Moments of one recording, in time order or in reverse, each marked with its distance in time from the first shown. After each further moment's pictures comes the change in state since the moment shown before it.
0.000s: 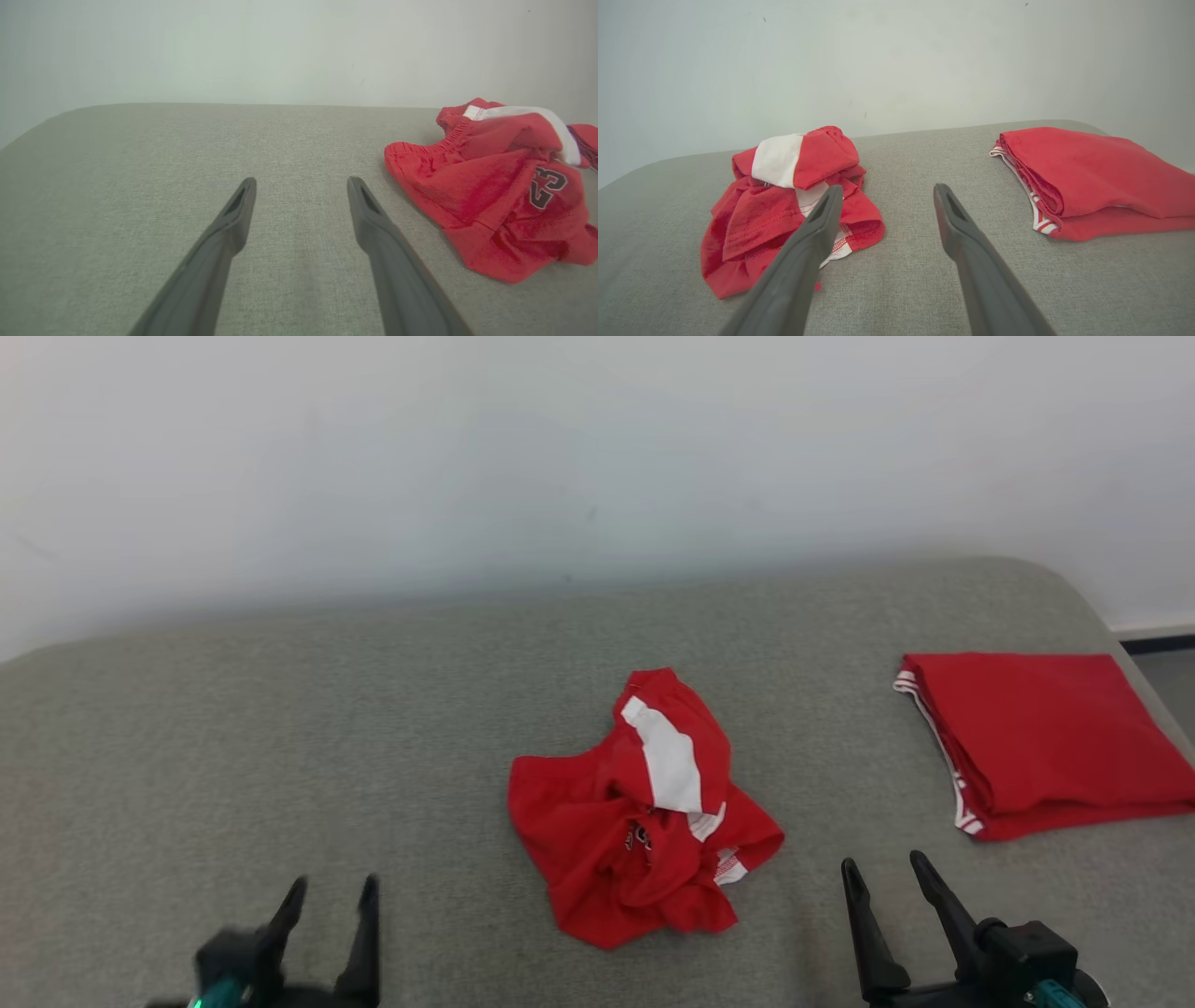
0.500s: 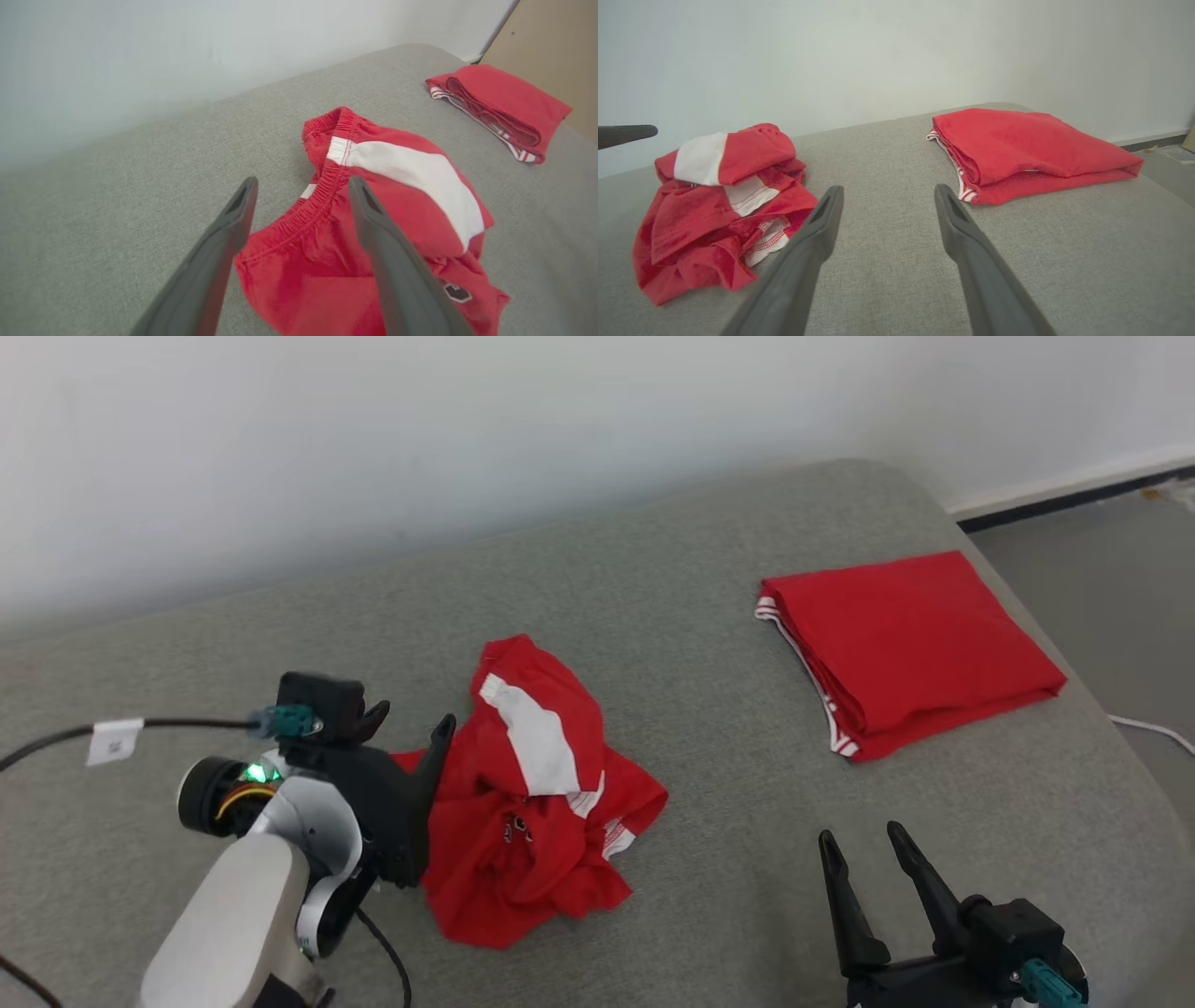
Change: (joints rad) left arm -0.501 0.147 -0.327 0.139 -0.247 -0.009 0.424; right arm -0.047 -0.004 0.054 -0.019 0.027 0.000 -0.011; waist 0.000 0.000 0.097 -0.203
